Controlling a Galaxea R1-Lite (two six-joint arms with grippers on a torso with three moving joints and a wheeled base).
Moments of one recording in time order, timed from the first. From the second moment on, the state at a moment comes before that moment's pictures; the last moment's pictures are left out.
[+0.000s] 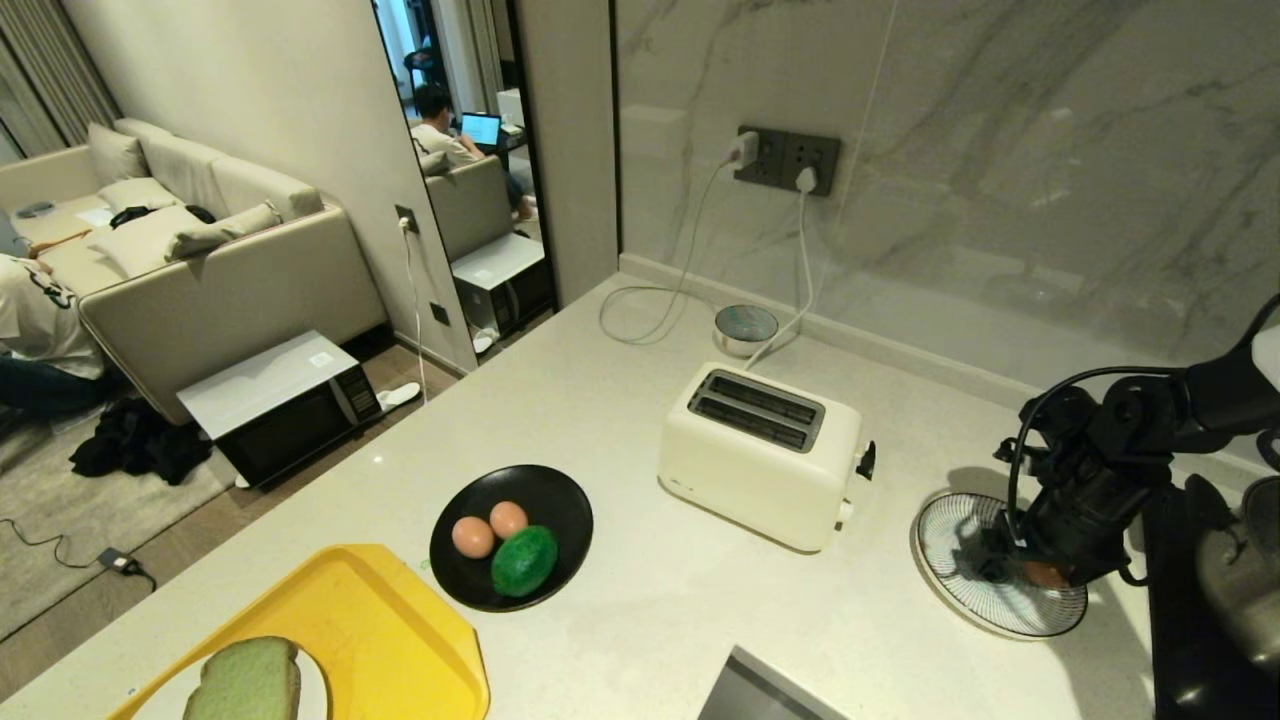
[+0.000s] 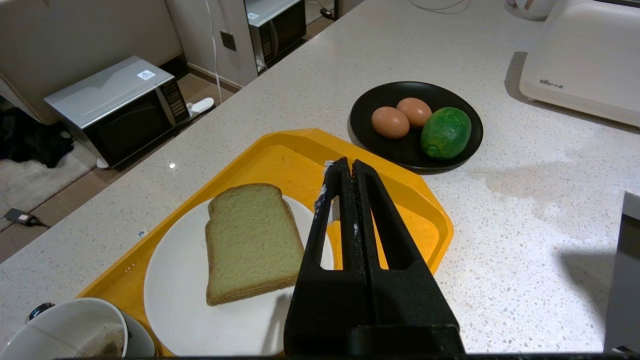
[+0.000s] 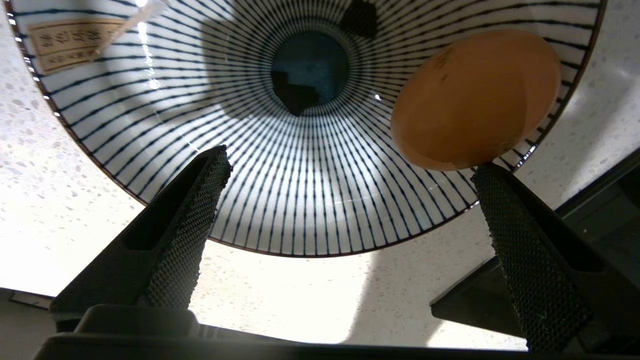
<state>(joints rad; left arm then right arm) 0.01 0.00 0.00 0.00 0.00 0.00 -0.15 2.24 -1.42 0.56 -0.03 0.06</state>
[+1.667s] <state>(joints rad) 0.01 0.00 0.00 0.00 0.00 0.00 -0.14 2.24 -1.55 0.55 0.02 -0.02</state>
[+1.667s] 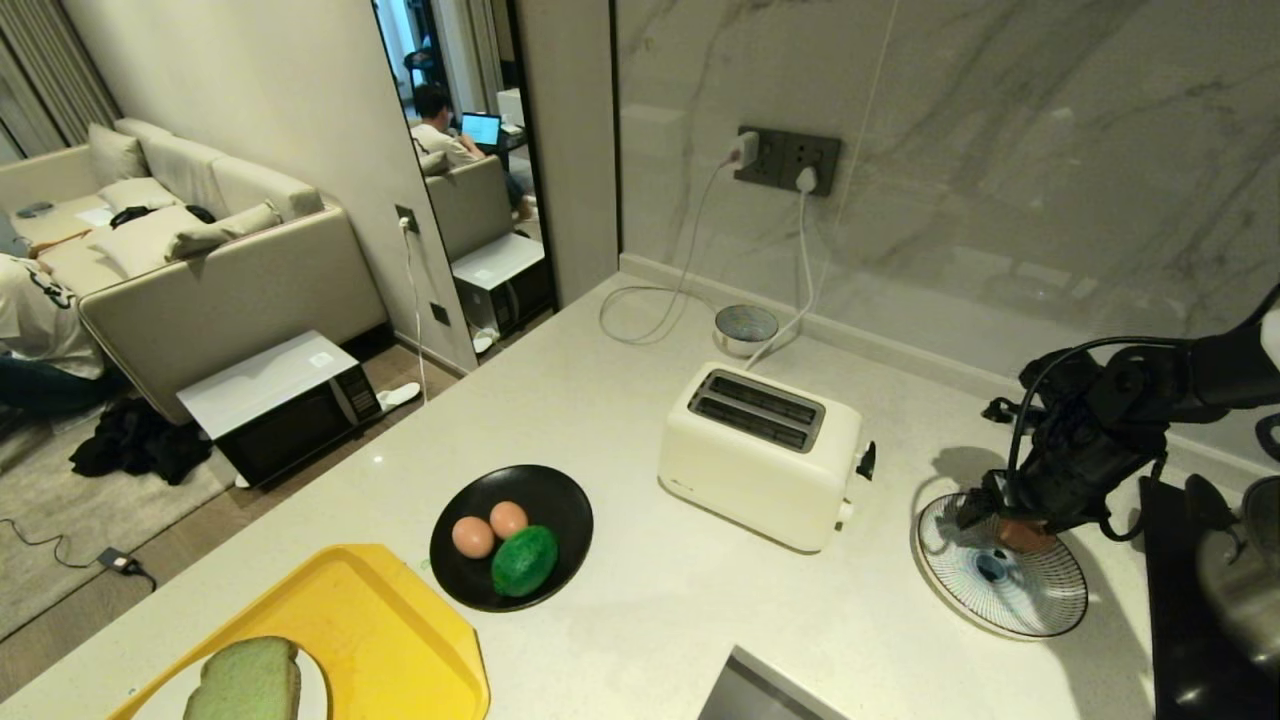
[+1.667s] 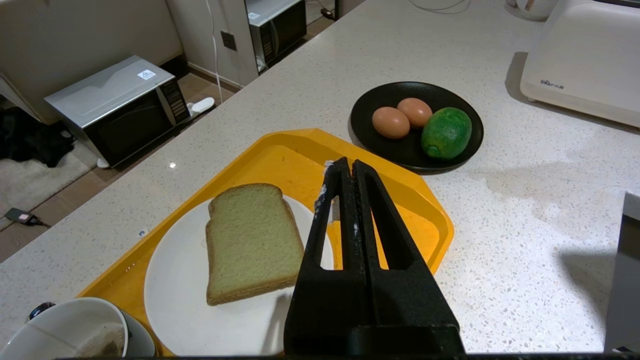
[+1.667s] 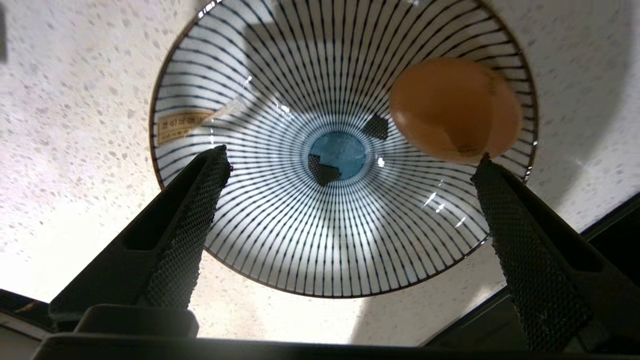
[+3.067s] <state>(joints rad) 0.01 0.00 0.00 0.00 0.00 0.00 -0.17 2.31 -1.62 0.56 0.05 -0.10</state>
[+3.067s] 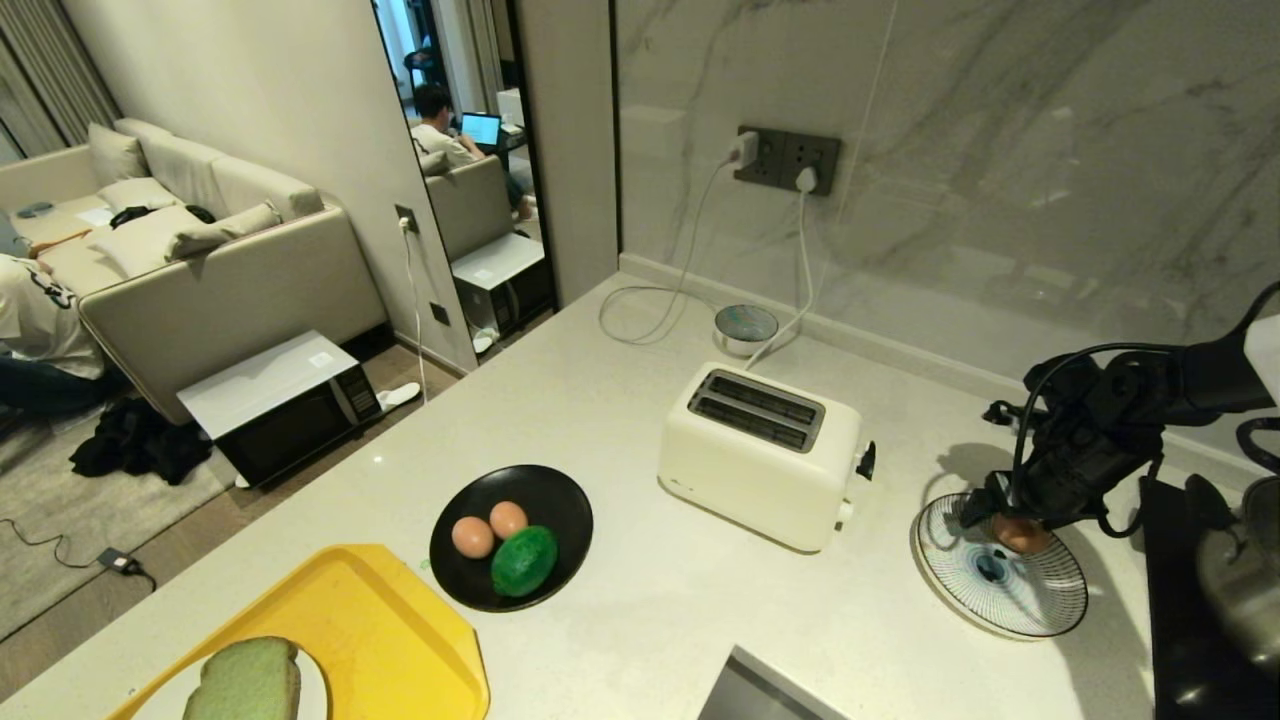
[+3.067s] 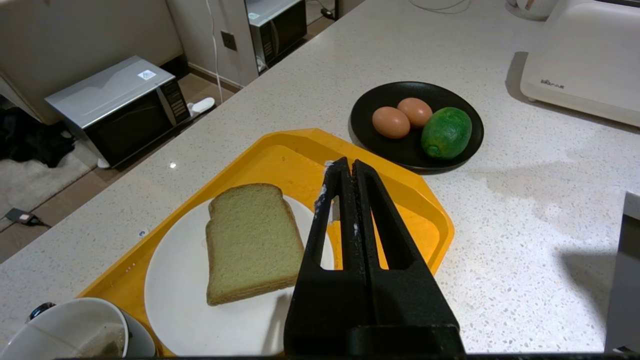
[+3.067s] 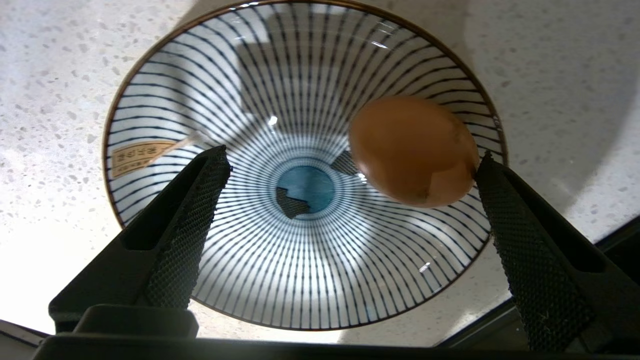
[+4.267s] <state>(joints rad) 0.01 0.00 0.00 0.00 0.00 0.00 -0.14 2.32 -1.61 0.57 0.04 -0.11</state>
